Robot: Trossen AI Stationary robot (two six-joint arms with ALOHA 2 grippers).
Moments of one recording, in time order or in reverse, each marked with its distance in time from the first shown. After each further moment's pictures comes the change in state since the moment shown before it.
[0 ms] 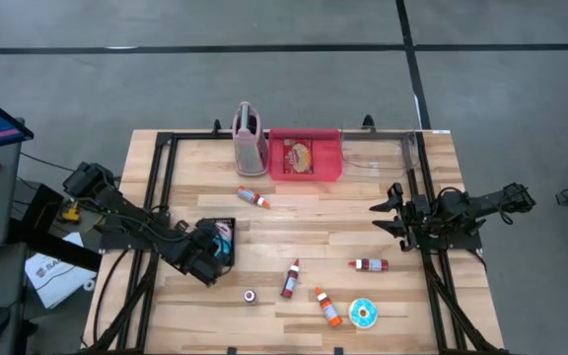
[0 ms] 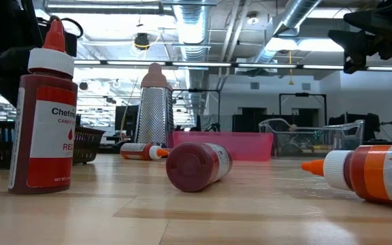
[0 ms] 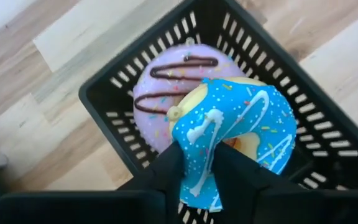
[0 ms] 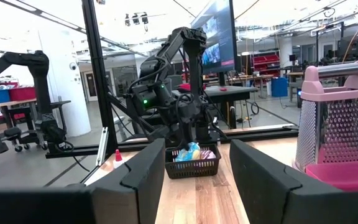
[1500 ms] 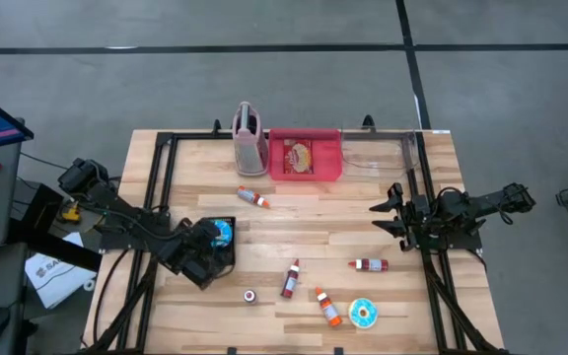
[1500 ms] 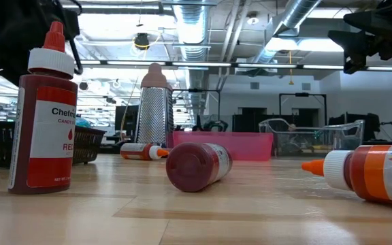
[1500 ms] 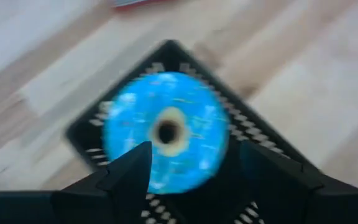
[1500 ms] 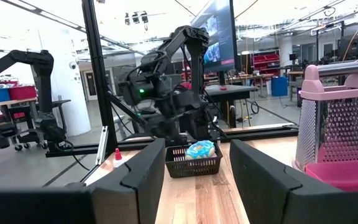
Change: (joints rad) left arm -0.043 -0.072 0.000 0.064 -0.130 0.083; right arm 0.000 0.000 0.000 -0.004 0.000 0.000
